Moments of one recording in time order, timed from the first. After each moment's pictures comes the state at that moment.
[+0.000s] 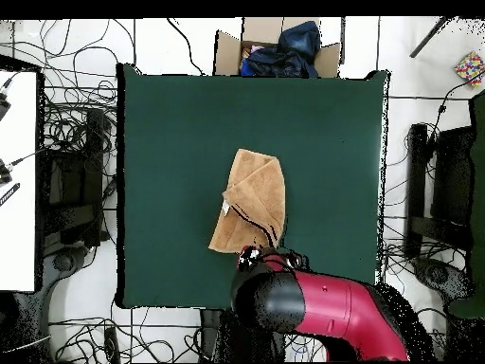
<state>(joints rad) -0.56 -1.22 0.24 2.20 -0.23 0.57 1.71</state>
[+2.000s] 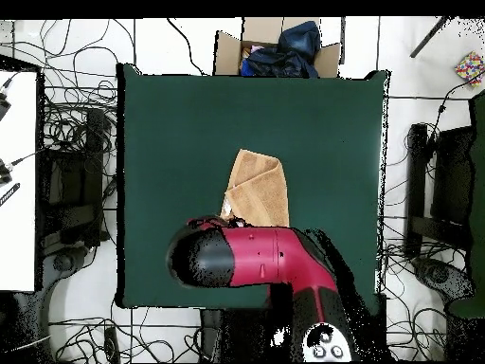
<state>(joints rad) -0.33 -1.07 0.24 2.02 -0.21 0.60 1.71</state>
